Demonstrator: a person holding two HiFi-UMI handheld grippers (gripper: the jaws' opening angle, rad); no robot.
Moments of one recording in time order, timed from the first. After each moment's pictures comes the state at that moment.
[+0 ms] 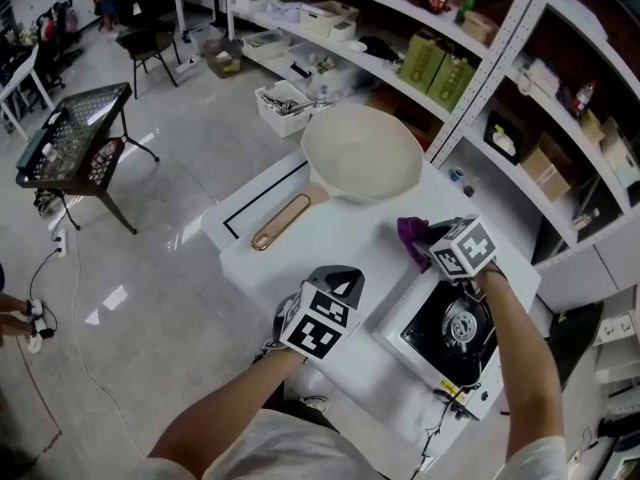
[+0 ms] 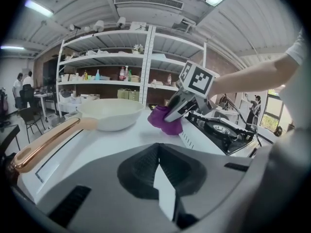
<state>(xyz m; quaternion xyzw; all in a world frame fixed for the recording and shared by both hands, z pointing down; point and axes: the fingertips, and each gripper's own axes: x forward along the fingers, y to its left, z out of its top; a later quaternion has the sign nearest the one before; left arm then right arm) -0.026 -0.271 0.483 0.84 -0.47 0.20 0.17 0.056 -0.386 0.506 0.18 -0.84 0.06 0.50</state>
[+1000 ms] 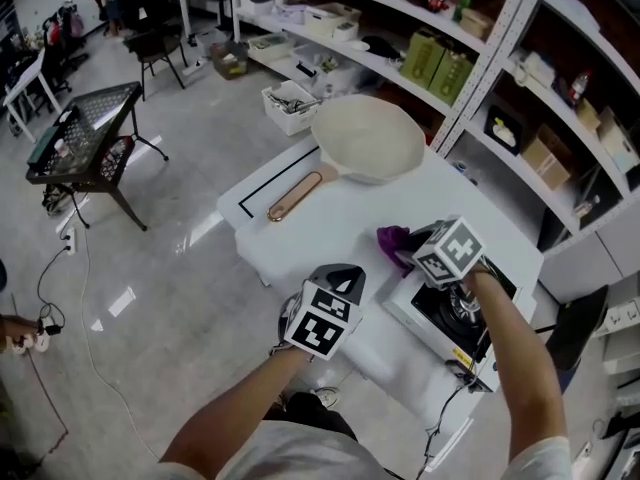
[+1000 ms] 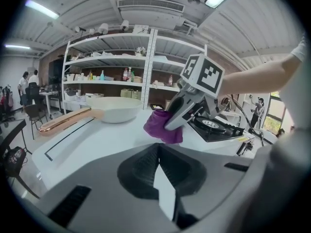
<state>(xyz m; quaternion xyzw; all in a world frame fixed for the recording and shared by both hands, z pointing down) -0.031 -0.208 0.488 0.83 -0.49 0.19 0.18 0.018 -0.280 0.513 0.11 -0.85 0.07 0.51</state>
